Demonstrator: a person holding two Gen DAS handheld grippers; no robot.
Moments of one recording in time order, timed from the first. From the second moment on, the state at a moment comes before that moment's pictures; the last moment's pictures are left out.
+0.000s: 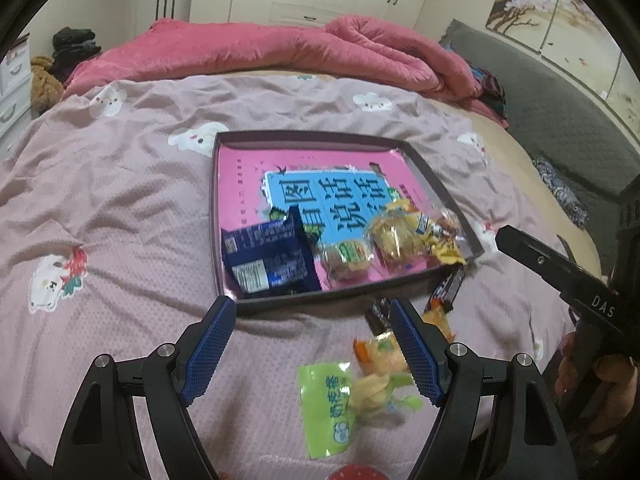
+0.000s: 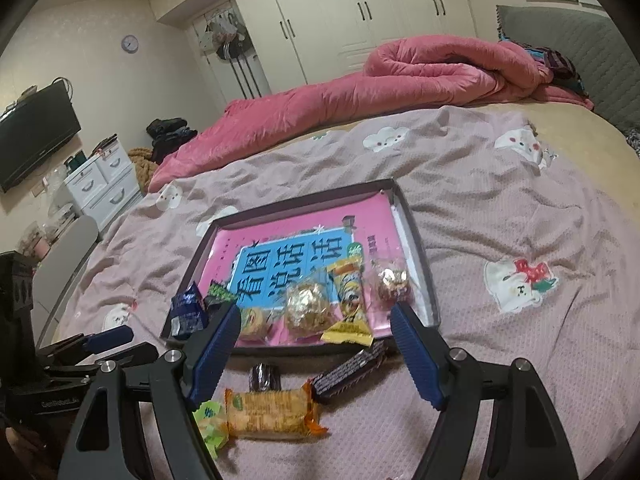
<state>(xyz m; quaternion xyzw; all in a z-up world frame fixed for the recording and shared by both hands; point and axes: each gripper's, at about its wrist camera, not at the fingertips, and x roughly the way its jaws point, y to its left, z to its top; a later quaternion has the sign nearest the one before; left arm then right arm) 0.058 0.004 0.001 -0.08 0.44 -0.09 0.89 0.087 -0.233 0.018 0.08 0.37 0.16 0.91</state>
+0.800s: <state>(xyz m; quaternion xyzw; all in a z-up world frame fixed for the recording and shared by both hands) 0.034 -0.011 -0.031 -0.06 0.49 -0.13 0.86 0.069 -0.220 -0.026 0.09 0.46 0.22 0.86</state>
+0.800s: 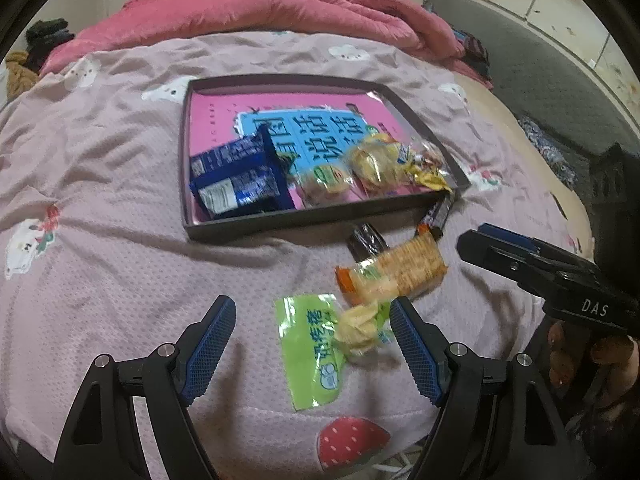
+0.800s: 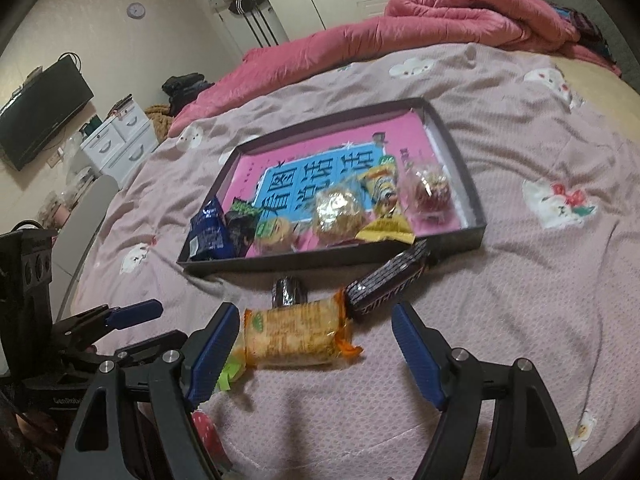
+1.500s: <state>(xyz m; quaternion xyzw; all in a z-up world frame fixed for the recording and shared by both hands) 0.034 -0.033 -0.052 -0.04 0.52 -0.16 0.84 0.088 -0.211 -0.074 0.14 0.52 0.27 0.80</state>
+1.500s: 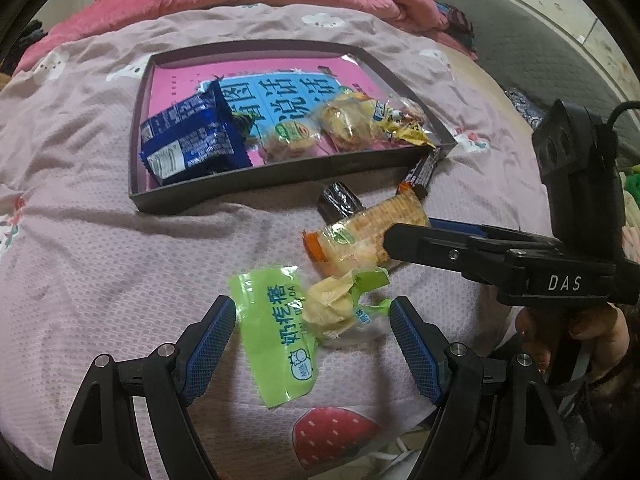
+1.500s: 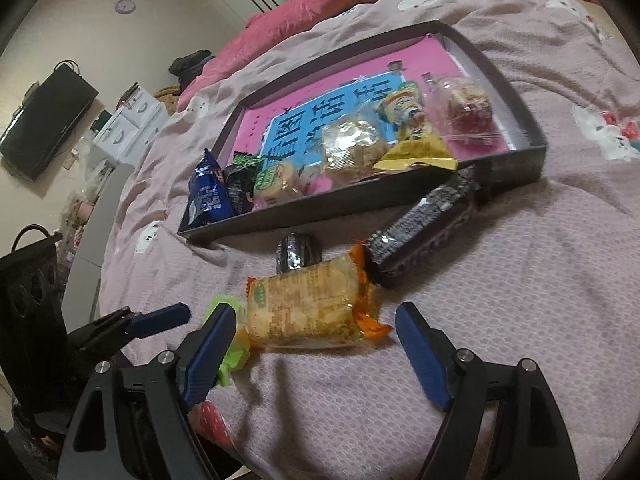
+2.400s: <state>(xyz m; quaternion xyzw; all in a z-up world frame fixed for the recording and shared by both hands) 0.039 -0.033 -0.069 -0.06 0.55 -0.17 0.82 0.091 -0.202 -0.075 0.11 0.51 0.31 0.80</state>
